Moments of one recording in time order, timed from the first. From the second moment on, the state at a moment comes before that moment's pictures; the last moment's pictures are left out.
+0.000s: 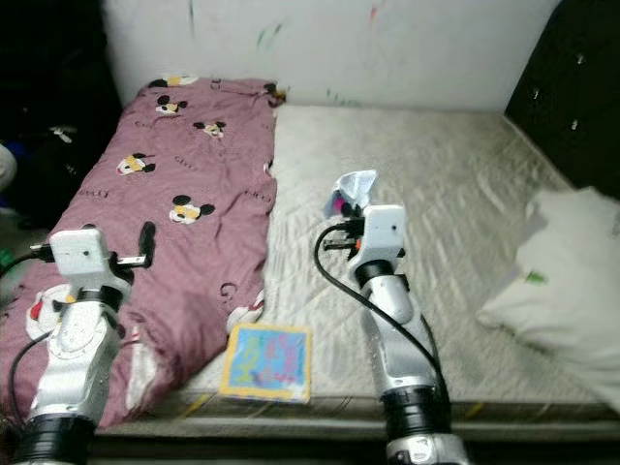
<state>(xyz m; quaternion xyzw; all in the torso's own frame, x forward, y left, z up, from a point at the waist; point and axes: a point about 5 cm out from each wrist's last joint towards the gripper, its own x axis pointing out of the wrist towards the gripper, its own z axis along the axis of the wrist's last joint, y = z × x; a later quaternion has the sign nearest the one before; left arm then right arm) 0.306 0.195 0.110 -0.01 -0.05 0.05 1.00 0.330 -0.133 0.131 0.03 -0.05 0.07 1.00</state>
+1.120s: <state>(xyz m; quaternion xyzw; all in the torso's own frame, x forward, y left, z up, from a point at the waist) 0.310 0.188 0.106 -0.01 -0.04 0.04 1.00 0.331 -0.135 0.124 0.02 -0.04 0.09 1.00</state>
